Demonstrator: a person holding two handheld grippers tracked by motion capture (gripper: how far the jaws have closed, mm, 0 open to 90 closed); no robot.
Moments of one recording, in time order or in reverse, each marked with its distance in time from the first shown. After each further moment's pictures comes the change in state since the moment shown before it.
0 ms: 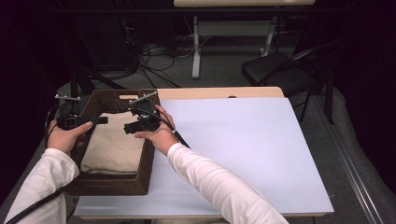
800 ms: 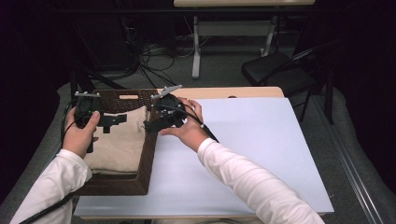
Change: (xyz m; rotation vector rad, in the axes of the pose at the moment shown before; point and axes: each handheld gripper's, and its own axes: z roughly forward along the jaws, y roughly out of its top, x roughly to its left) left arm -0.078 0.008 -0.004 -0.073 -0.007 0.145; right arm -0.037 -0.007 -0.077 -0.067 -0.055 -0.144
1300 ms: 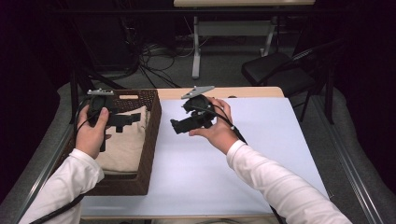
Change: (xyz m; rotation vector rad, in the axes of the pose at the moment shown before) left arm -0.043 0.008 0.003 -0.027 -0.084 0.078; right arm -0.044 -0.032 -0.053 -0.012 -0.076 0.002
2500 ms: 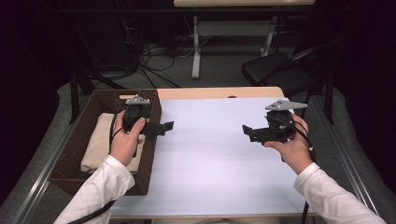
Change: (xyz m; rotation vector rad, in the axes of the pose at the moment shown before) left arm -0.074 -0.004 0.044 -0.011 -0.102 0.113; right arm -0.109 -0.107 -0.119 -0.035 -0.179 0.163
